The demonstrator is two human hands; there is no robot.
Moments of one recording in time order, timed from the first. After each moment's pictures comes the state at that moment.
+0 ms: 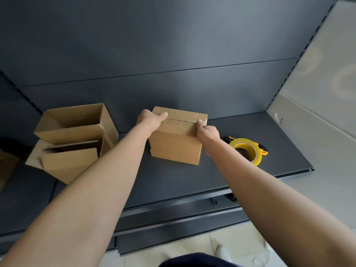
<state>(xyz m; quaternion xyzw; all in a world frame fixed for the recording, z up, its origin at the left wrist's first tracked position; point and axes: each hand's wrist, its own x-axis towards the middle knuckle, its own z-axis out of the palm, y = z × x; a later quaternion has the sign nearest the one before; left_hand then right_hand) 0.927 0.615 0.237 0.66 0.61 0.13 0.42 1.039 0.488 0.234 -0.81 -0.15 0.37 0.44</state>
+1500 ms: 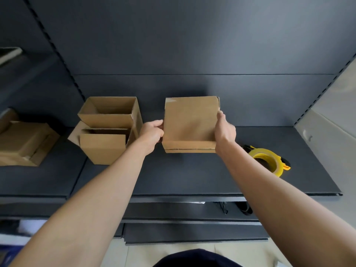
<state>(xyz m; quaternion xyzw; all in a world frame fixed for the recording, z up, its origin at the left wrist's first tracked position) 0.846 0.588 0.222 0.54 0.58 0.28 0.55 1.014 0.496 0.246 -0.72 -0.08 0.35 0.59</state>
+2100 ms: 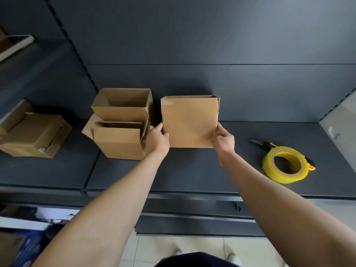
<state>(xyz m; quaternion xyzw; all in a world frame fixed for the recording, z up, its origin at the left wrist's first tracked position) 0.821 0.587 0.180 0.63 0.67 0.24 0.31 0.977 0.502 0.193 -0.73 -0.24 0.38 0.51</state>
